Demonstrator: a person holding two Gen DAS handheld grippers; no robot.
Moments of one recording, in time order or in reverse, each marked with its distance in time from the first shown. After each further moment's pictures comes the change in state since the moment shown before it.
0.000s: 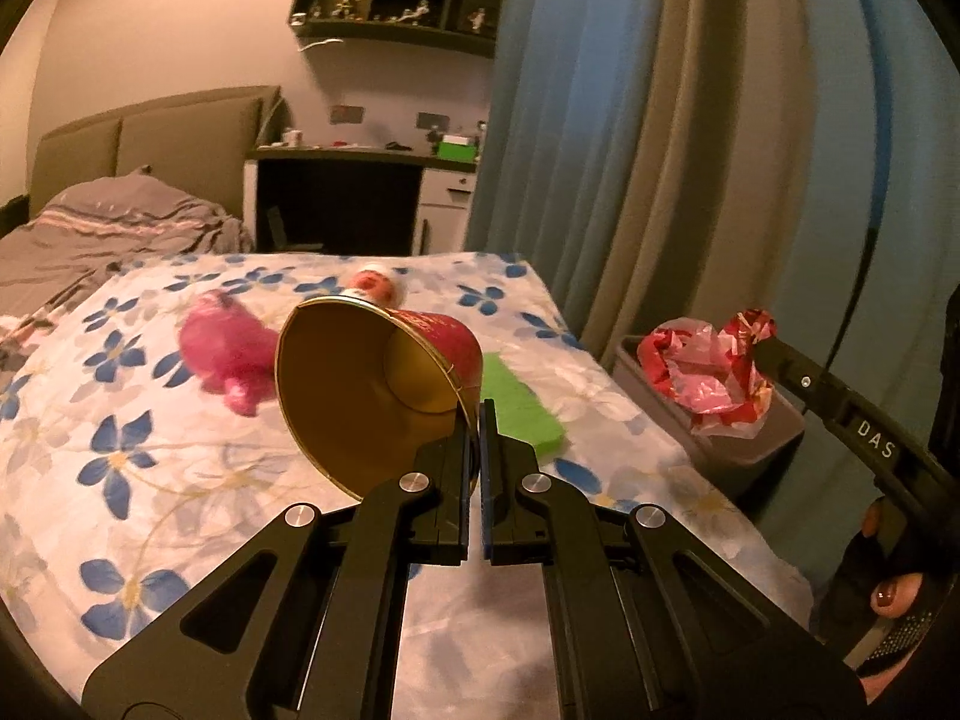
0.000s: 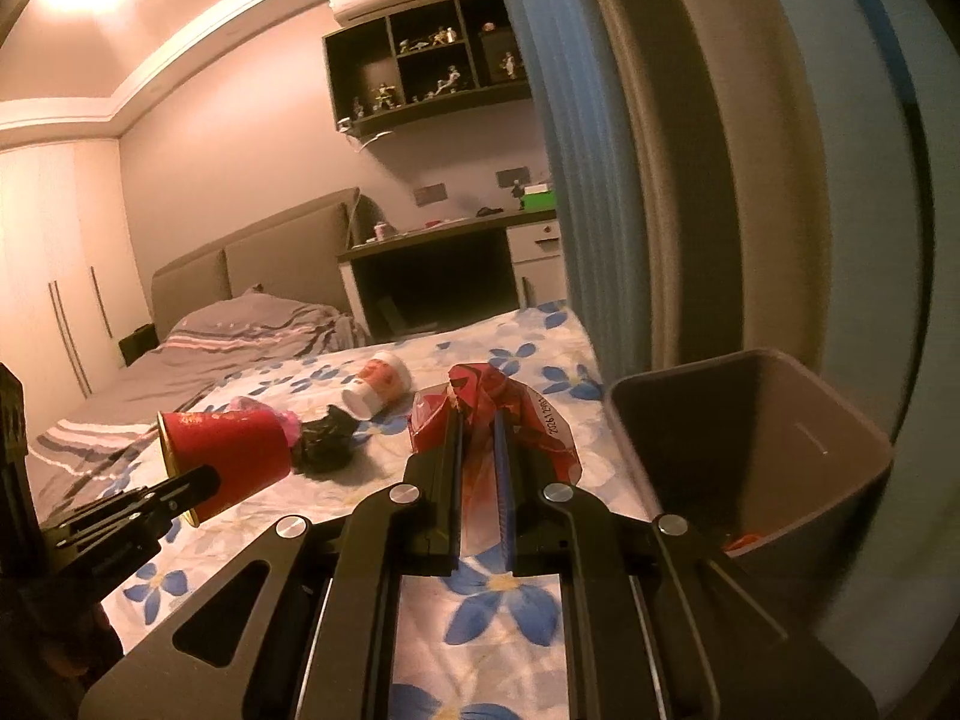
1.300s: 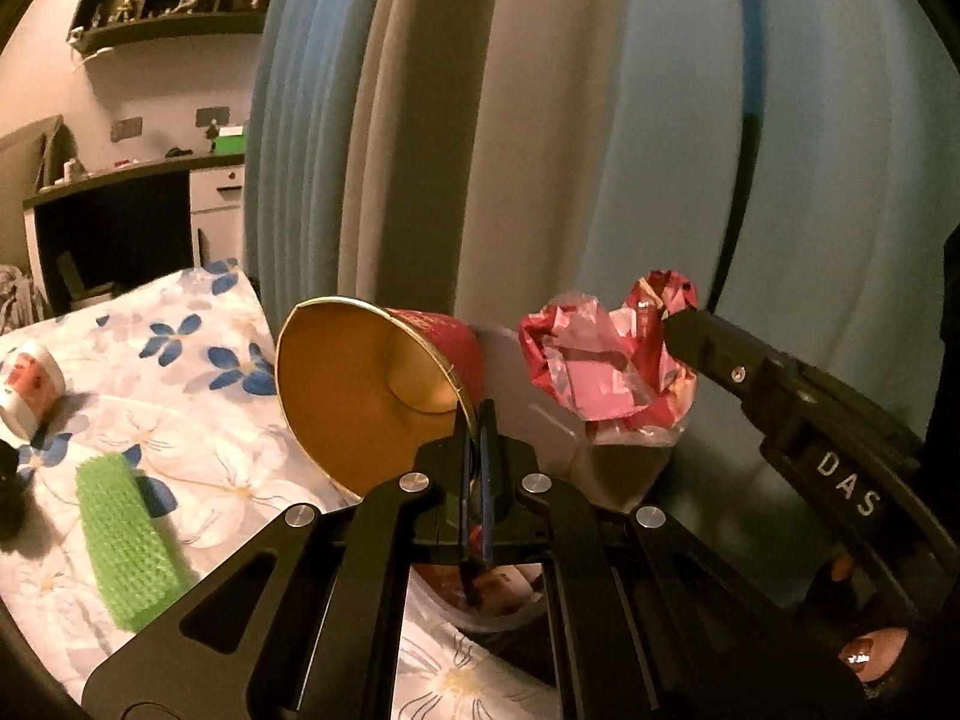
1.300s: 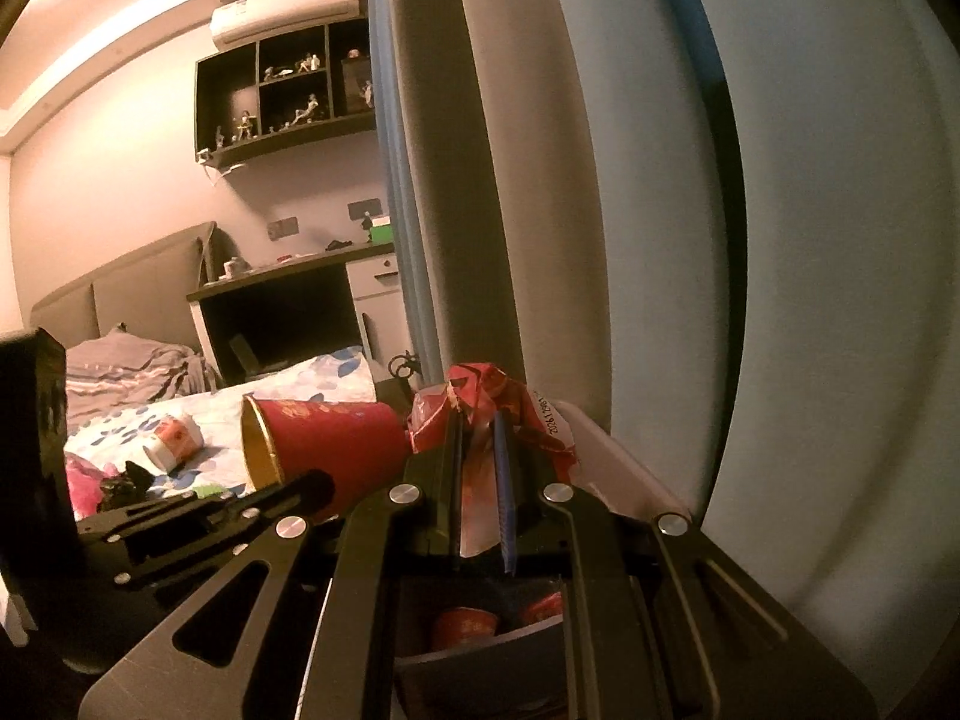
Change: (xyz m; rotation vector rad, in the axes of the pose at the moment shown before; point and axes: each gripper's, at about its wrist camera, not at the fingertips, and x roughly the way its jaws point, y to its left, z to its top) left arm 0.159 -0.204 0.019 0.207 0.076 -0.399; right arm 0.005 -0.132 0.023 0.041 -0.072 -0.319
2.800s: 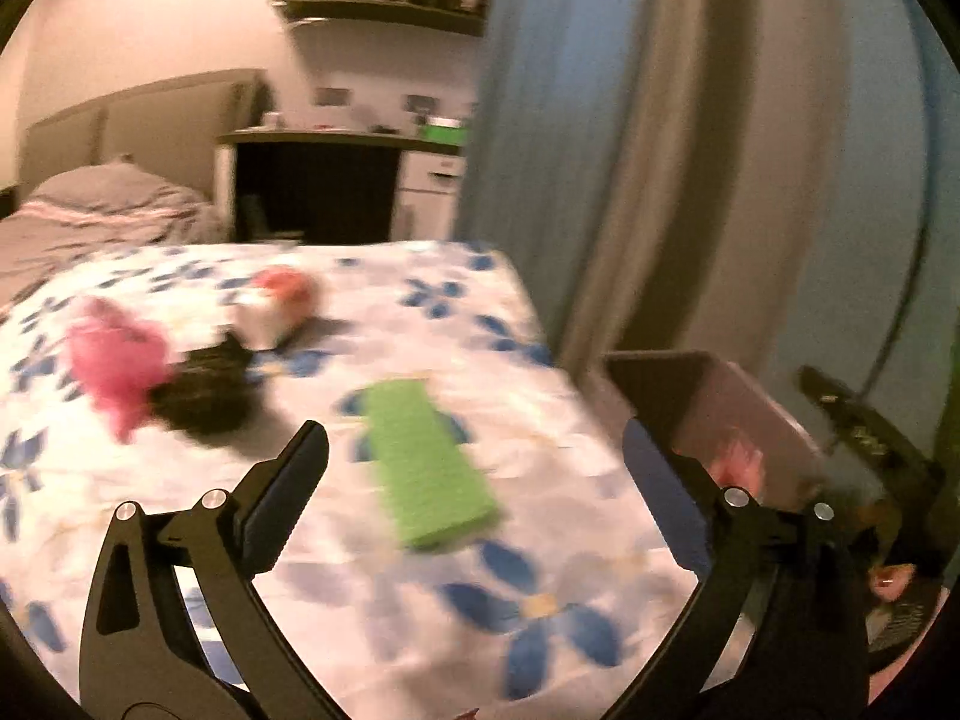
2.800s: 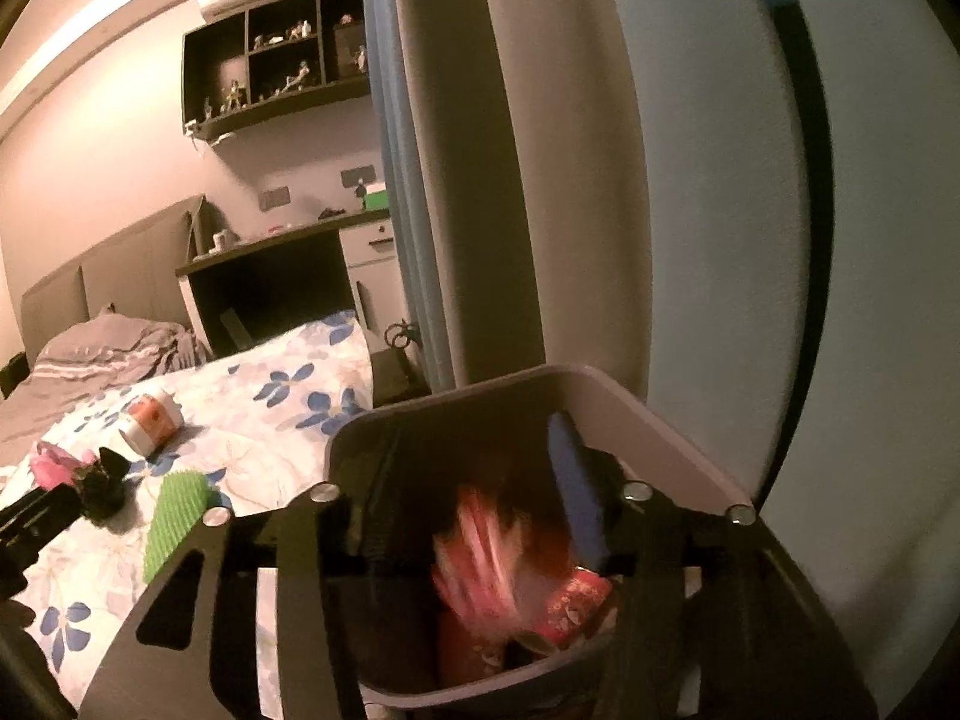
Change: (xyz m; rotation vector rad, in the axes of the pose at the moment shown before) left arm -0.111 0.118 -0.037 -0.261 -0.051 0.452; right arm 0.041 0.008 -0.010 0.006 0.069 -0.013
